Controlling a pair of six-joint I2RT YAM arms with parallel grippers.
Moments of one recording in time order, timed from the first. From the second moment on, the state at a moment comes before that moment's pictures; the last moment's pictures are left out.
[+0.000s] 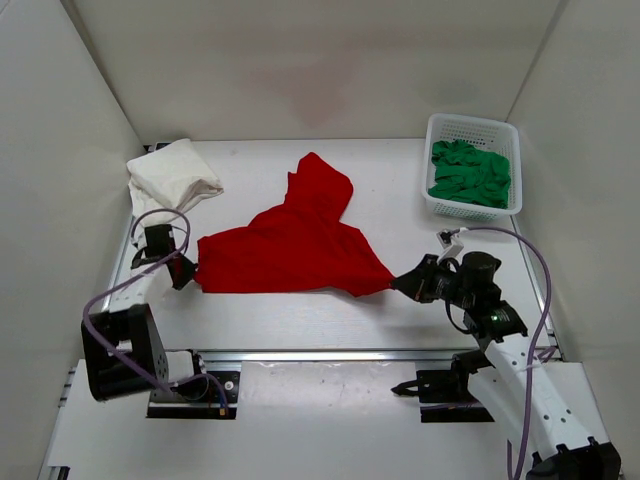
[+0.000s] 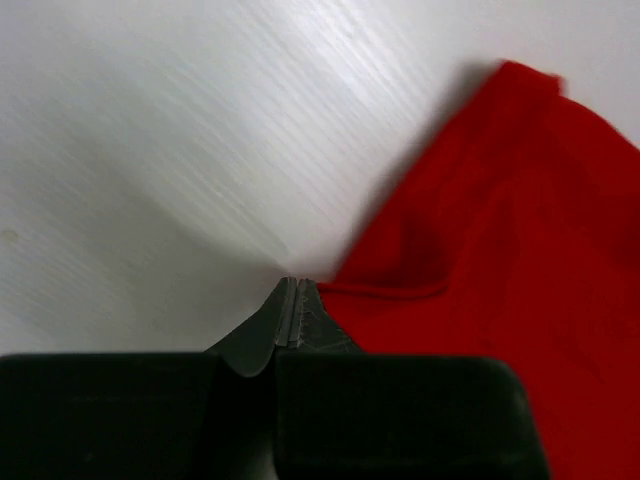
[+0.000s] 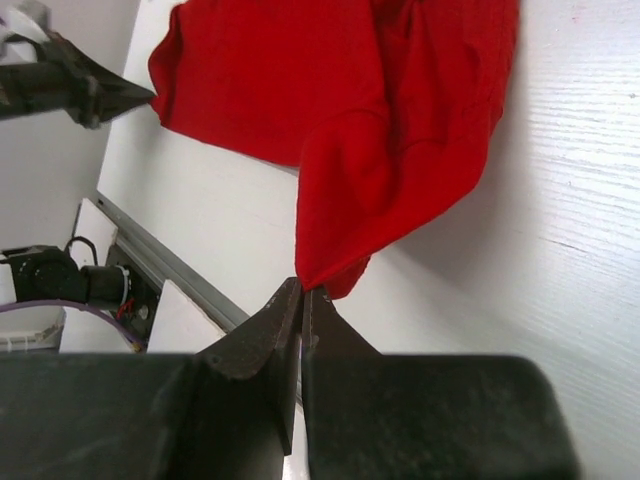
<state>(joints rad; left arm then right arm) 0.22 1.32 0.61 -0.31 -0.11 -0.64 0.22 0.58 0.38 -0.25 -0.57 0.56</state>
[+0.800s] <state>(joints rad) 0.20 1.18 1.58 -0.34 0.37 -0.79 1.23 1.22 2.17 -0.71 0.61 -0.01</state>
